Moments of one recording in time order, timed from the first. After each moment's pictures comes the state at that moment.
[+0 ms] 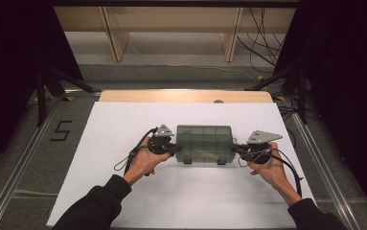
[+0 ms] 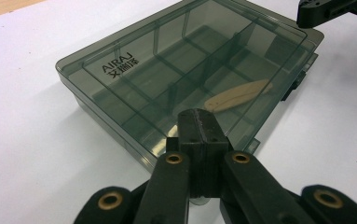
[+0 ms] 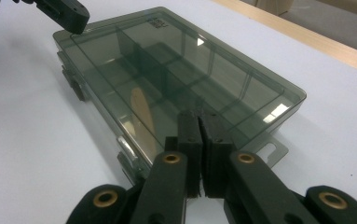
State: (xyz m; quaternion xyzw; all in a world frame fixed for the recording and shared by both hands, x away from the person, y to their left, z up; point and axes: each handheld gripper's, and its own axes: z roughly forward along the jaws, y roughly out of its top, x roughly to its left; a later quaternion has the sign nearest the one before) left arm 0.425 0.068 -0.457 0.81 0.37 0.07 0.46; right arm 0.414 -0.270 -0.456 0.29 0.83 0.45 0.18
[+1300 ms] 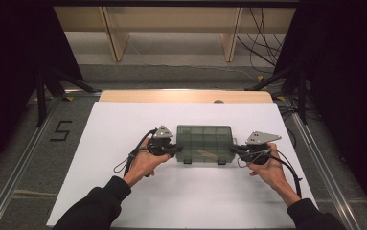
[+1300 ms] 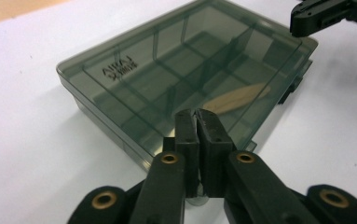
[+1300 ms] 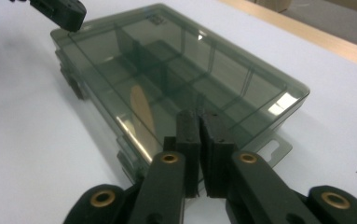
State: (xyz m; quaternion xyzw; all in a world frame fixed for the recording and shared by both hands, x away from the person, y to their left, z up) left arm 0.418 0.068 -0.458 0.78 0.39 0.06 0.48; right arm 0.414 -0.269 -0.459 0.29 0.83 0.45 0.18
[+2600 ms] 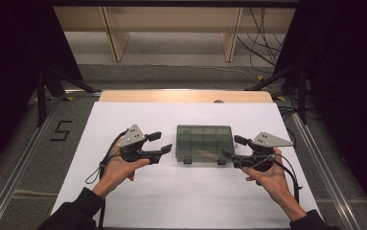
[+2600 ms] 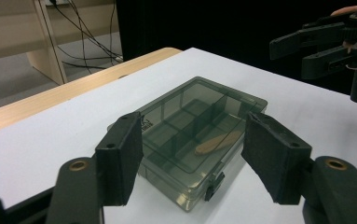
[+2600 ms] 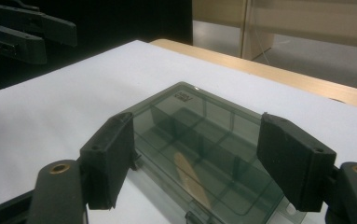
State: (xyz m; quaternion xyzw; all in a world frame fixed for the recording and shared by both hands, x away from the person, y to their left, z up) left arm 0.388 0.136 -0.411 0.77 0.24 0.19 0.56; right arm 0.373 -0.250 -0.419 0.34 0.75 0.54 0.18
